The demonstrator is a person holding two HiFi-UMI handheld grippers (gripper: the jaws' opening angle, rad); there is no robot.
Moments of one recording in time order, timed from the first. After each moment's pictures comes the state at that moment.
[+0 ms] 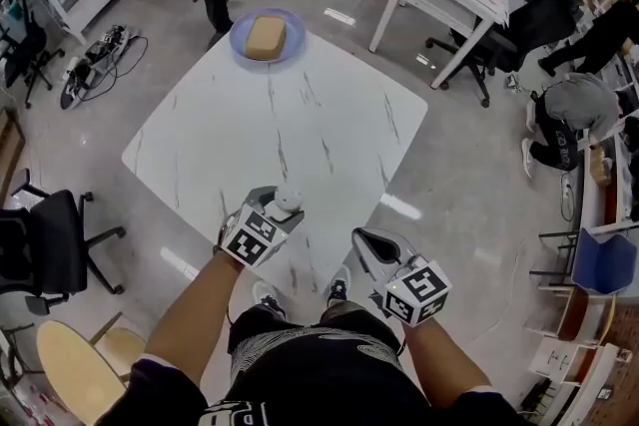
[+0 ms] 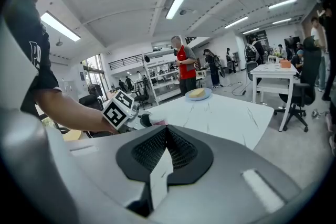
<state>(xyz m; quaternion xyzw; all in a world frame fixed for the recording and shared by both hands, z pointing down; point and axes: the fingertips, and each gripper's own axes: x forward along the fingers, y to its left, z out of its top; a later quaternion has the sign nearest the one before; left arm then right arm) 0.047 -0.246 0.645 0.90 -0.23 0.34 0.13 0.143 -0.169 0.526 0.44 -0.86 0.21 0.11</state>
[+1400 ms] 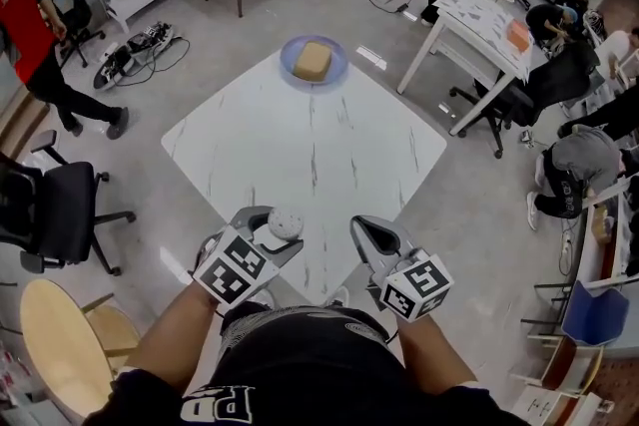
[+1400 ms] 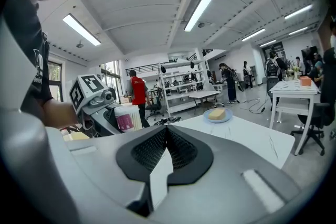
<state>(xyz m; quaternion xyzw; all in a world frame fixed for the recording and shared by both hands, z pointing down) -0.030 -0.163 0.491 0.90 -0.27 0.32 0.13 0.071 -0.179 0.440 0.39 -0.91 0.13 0.07</state>
